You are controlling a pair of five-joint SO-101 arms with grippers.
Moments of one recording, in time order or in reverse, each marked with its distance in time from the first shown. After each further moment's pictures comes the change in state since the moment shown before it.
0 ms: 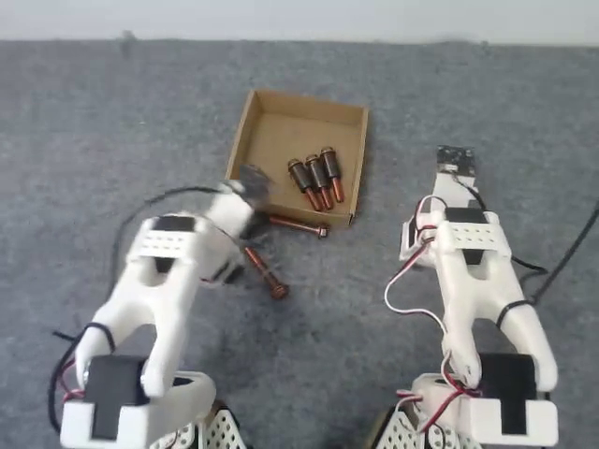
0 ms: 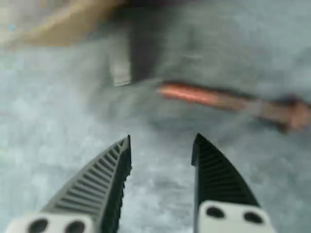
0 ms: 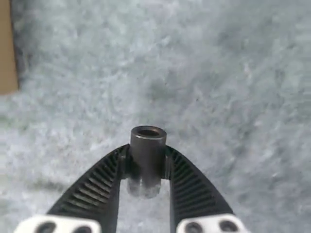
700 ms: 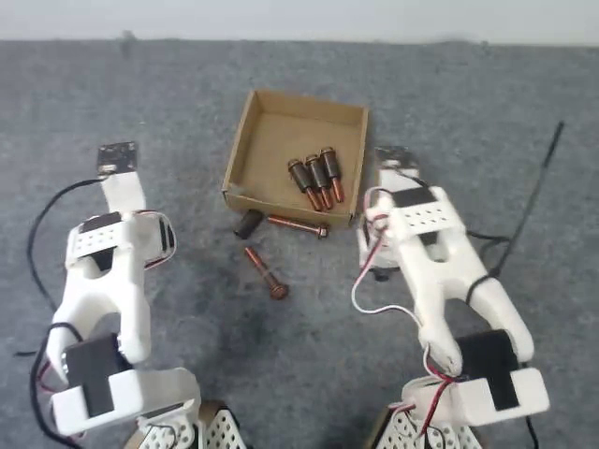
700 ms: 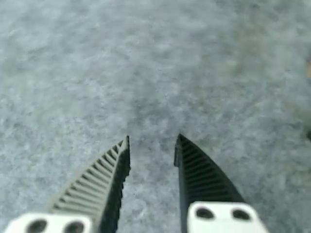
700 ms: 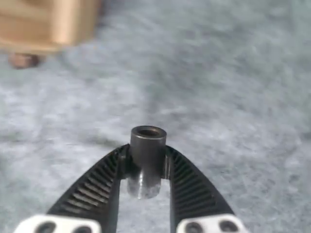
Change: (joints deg) left arm -23.1 7.0 -6.3 -6.6 33.1; right arm -12.9 5.9 -8.8 14.2 -4.0
